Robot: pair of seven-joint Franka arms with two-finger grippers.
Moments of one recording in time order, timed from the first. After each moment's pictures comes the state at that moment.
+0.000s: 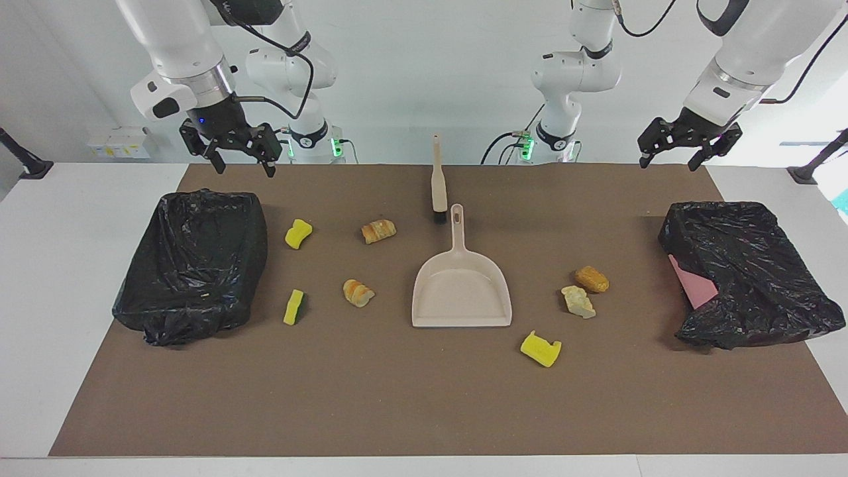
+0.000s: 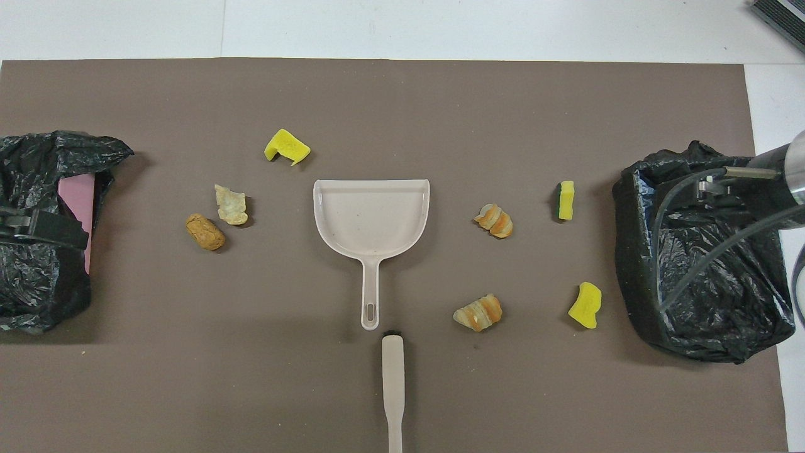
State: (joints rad) left arm -0.06 -0.07 0.02 -1.61 -0.02 1.48 0.07; right arm -0.05 -0.01 0.13 -1.55 0.02 1.53 0.21
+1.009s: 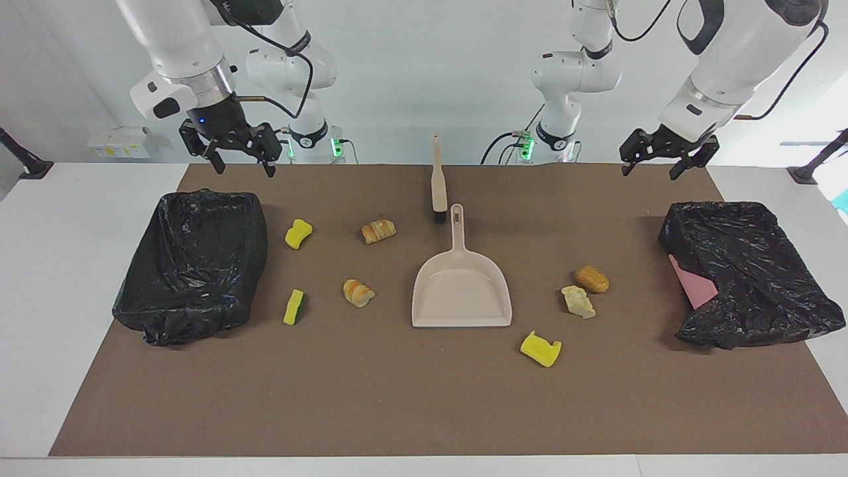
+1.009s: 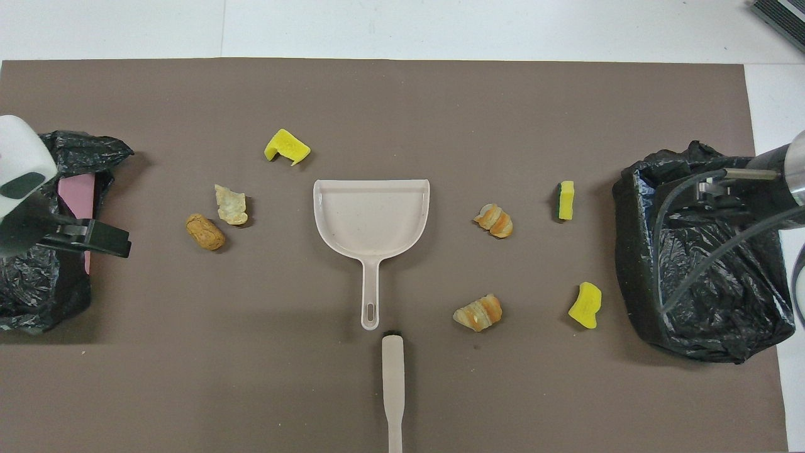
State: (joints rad) left arm -0.13 -0.07 0.01 -1.71 -0.02 1.55 0.07; right arm -0.05 -0.01 0.13 -1.55 0.02 1.53 0.19
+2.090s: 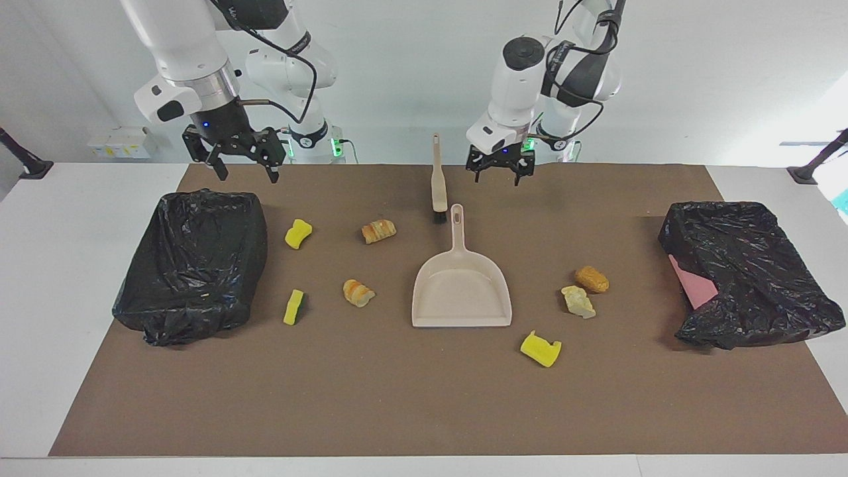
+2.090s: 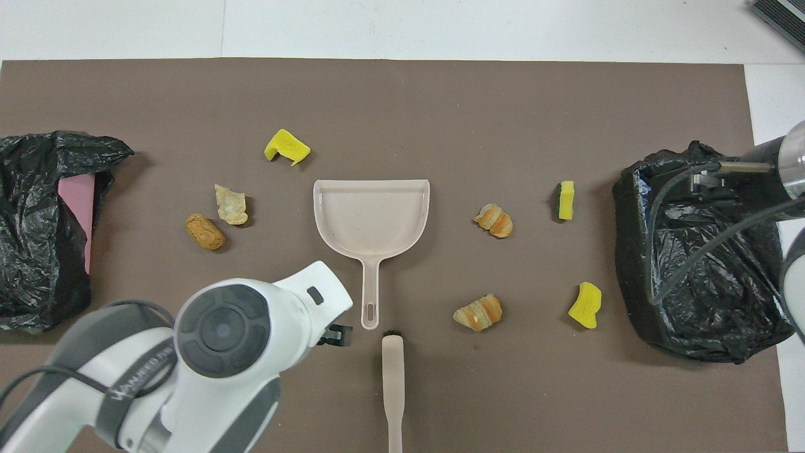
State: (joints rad) left arm -0.74 -0.18 -0.01 -2.24 -0.02 1.99 -0.53; right arm -0.02 0.01 0.13 -1.55 0.02 1.61 0.19
